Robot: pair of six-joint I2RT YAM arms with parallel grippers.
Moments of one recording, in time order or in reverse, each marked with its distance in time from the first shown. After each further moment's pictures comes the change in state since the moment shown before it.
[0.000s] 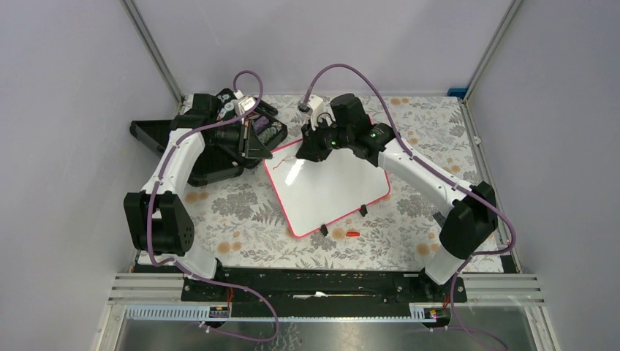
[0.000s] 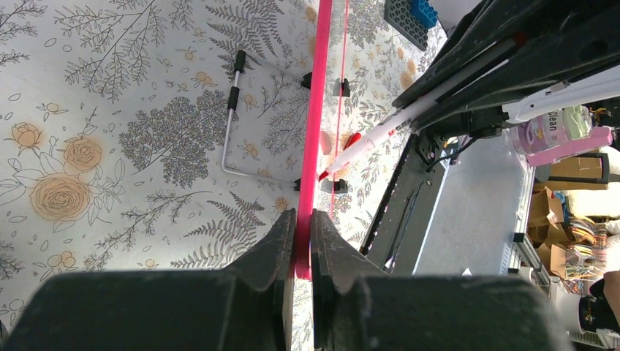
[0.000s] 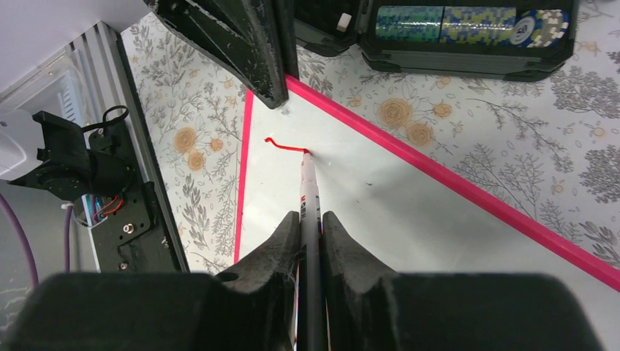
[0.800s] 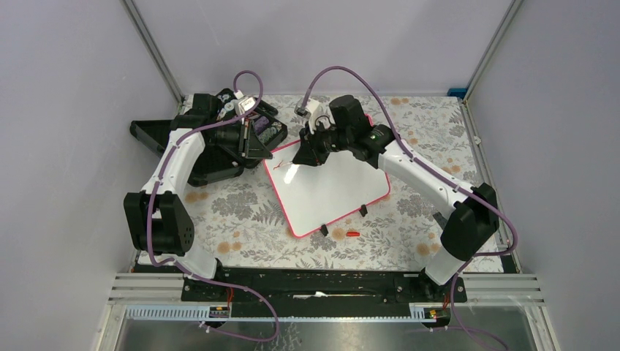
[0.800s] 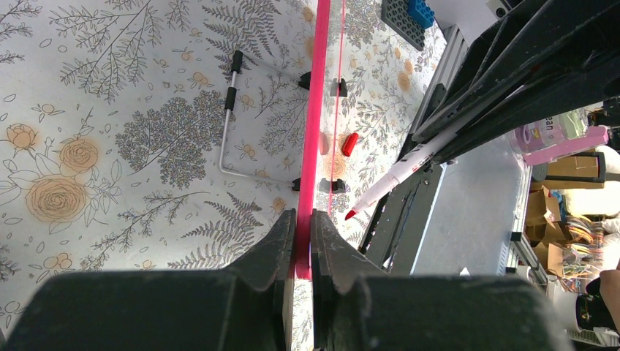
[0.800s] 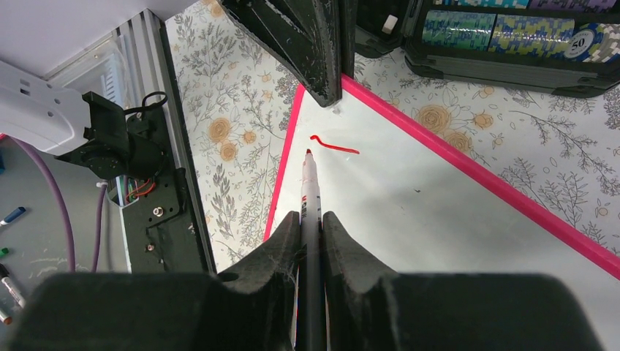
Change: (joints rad) left arm 0.000 0.000 0.000 0.000 0.006 0.000; right arm 0.011 -0.019 -0.011 0.000 -0.091 -0.006
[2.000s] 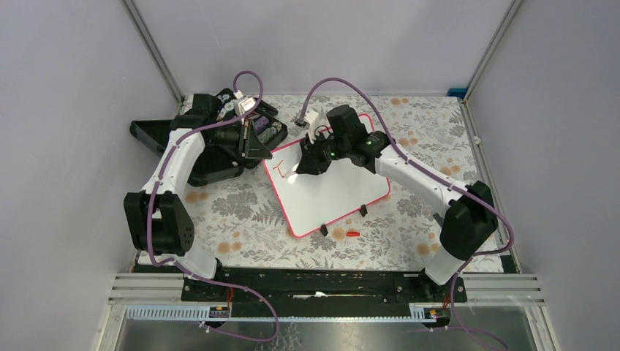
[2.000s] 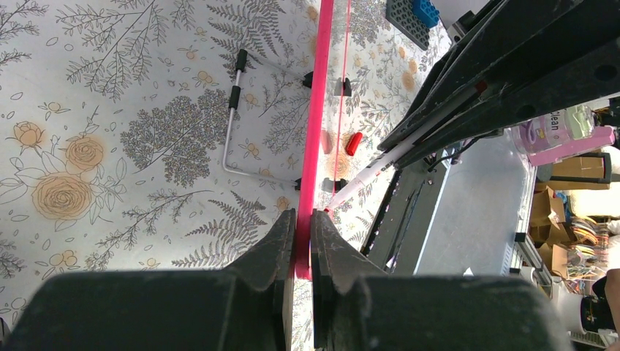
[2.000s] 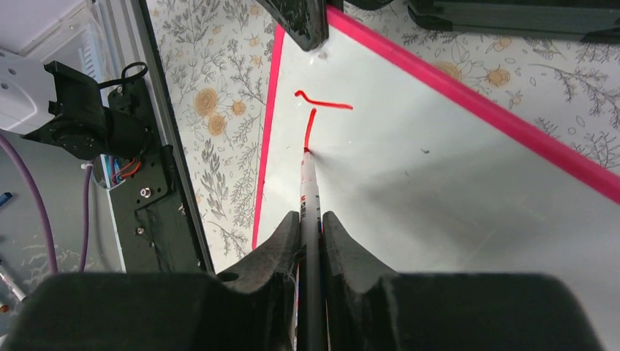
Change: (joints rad) left arm 0.000 0.000 -0.001 0.000 -0.009 0.004; right arm 0.008 0.014 -0.071 0.001 0.025 -0.011
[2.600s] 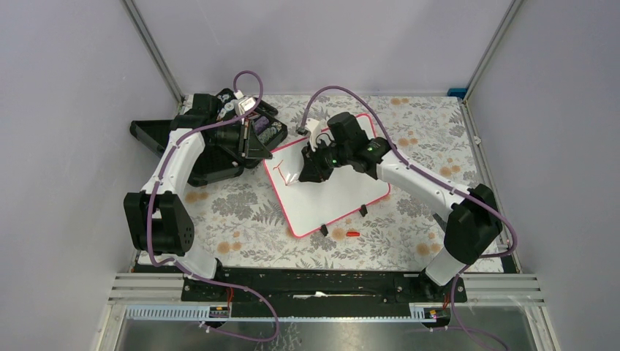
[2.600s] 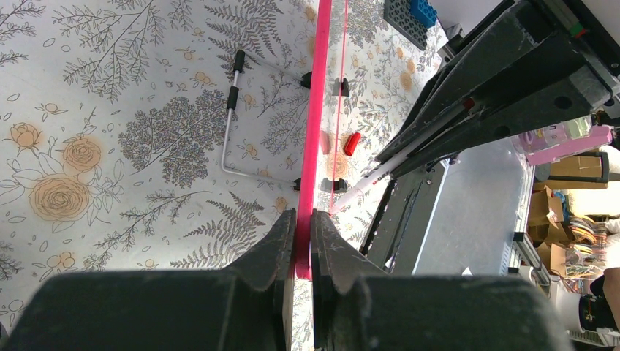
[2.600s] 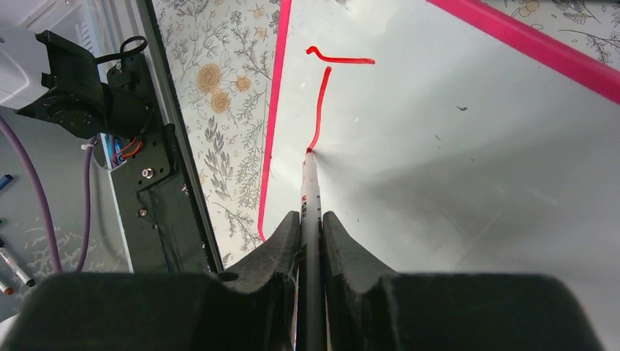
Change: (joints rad) left arm 0.000 0.000 0.000 0.000 0.004 0.000; right arm 0.015 -0.042 -0.086 0.000 0.000 -0.004
